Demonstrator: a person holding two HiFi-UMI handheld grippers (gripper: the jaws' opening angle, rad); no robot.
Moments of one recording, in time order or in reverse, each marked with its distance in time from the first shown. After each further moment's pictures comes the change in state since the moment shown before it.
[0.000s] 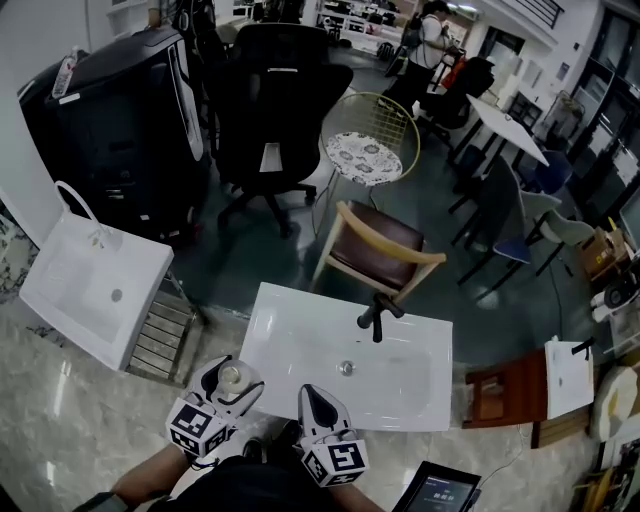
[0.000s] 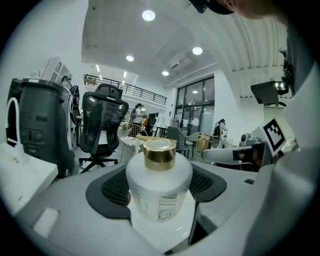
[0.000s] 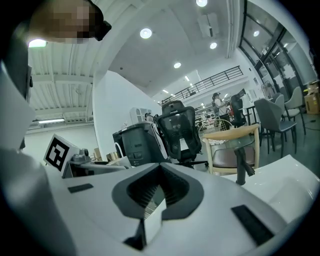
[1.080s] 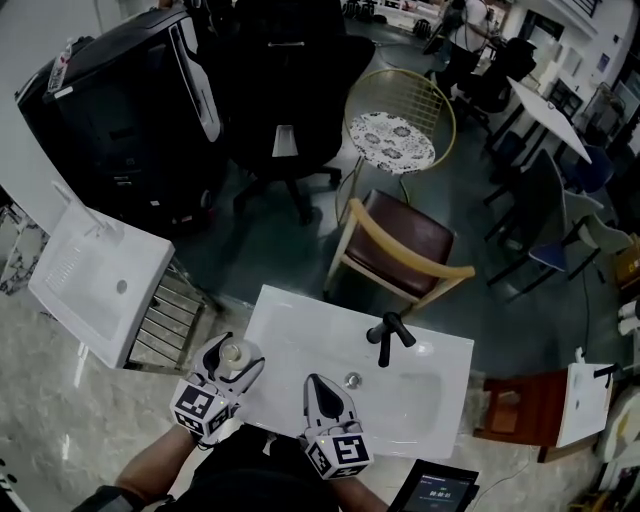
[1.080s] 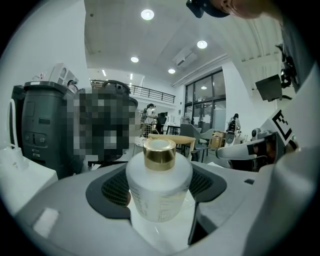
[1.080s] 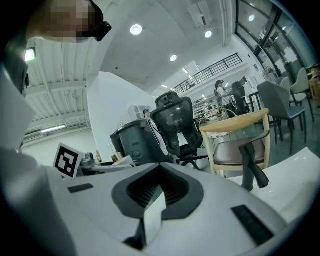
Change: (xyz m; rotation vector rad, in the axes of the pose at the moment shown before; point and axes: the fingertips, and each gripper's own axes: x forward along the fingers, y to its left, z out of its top) left arm 0.106 0.065 0.006 0.018 0.001 0.136; right arm 0.079 -0.084 0.007 0.071 0.052 0.059
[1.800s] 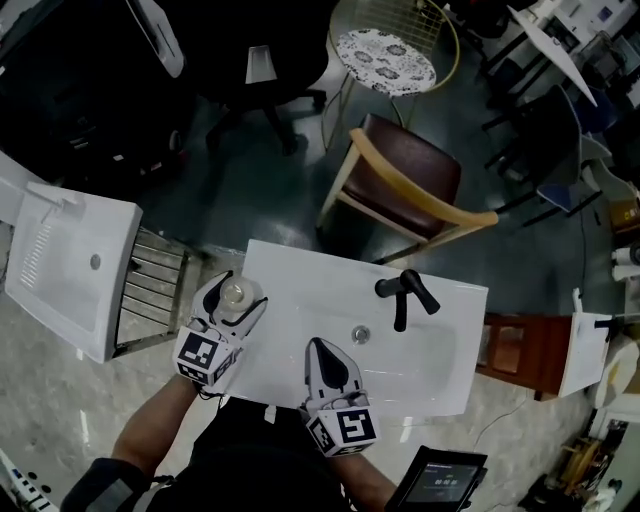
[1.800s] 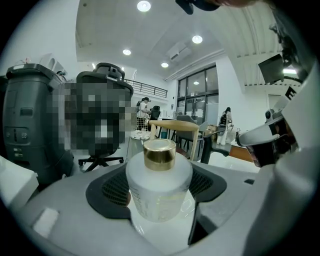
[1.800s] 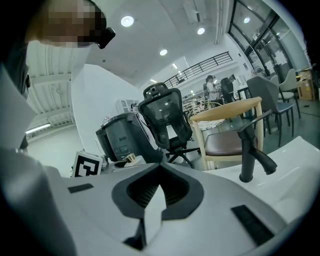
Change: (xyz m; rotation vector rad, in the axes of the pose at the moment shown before) left arm 0.099 0.053 -0.050 0.052 0.048 -0.095; right arm 0.050 -0.030 -0.028 0.036 0.057 -0.128
